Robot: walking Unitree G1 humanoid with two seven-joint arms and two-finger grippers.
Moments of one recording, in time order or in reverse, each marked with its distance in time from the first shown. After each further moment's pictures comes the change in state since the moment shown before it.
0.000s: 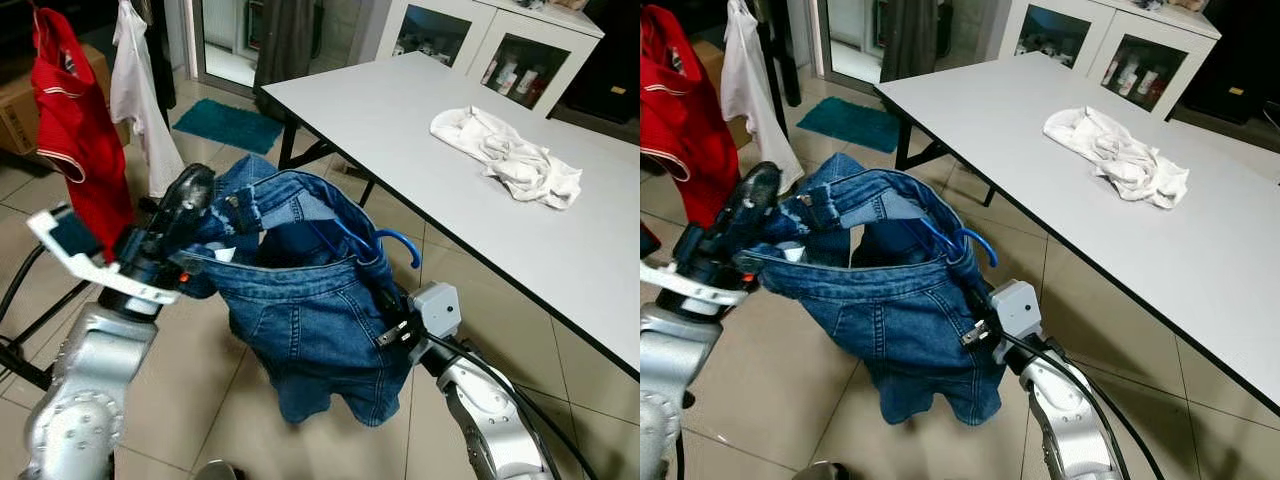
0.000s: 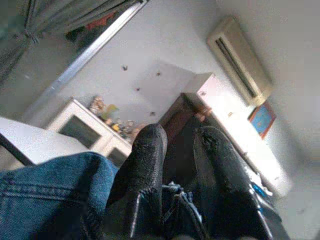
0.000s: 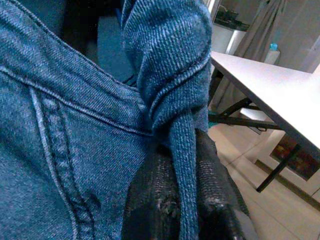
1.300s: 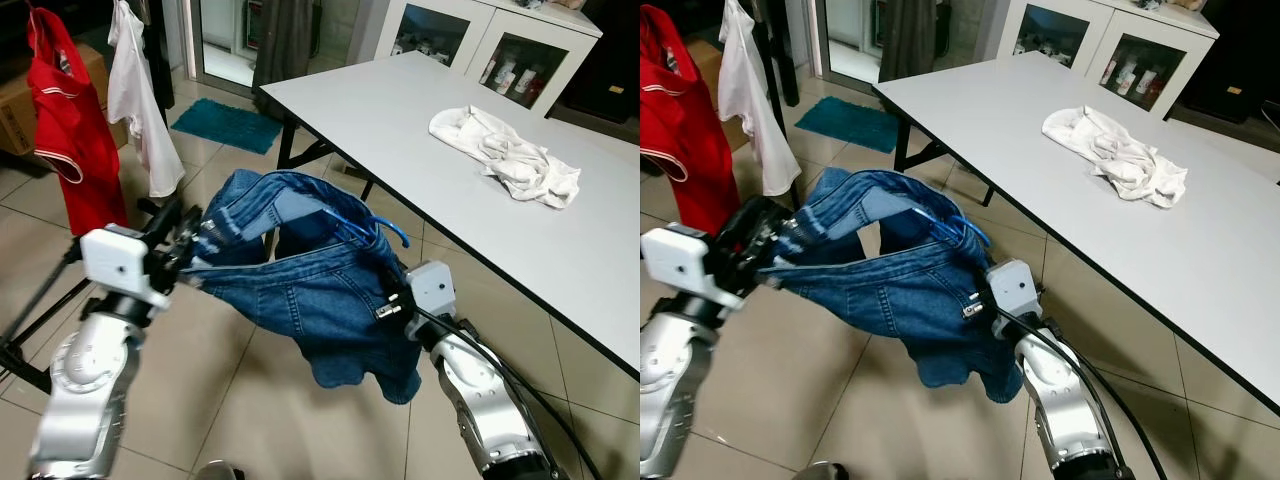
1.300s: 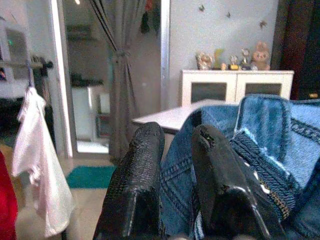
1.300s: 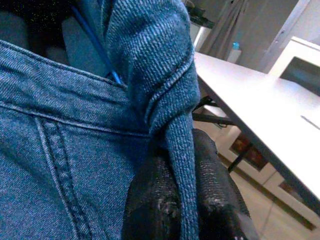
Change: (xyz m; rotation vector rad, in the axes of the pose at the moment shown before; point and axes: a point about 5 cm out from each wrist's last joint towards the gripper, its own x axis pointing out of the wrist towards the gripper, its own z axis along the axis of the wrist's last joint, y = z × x) left arm -0.012 0.046 -0.017 0.944 0.199 0.244; right arm 0.024 -0.015 0.003 -0.099 0.034 -0.147
